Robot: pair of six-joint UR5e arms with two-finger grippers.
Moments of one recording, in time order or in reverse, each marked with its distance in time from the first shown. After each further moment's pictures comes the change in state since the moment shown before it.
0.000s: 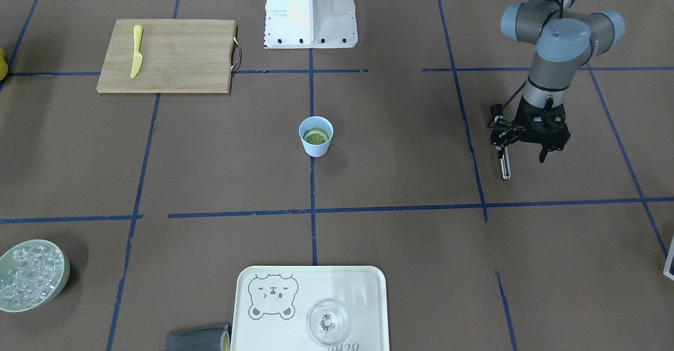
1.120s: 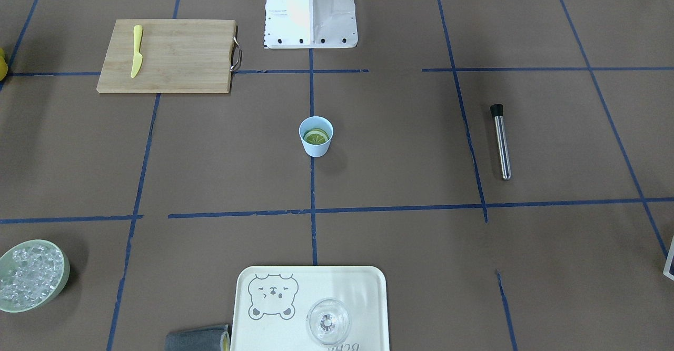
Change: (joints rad) left arm -0.675 0.154 0.027 0.601 -0.370 0.868; right arm 0.000 -0.012 0.000 0.000 0.002 -0.003
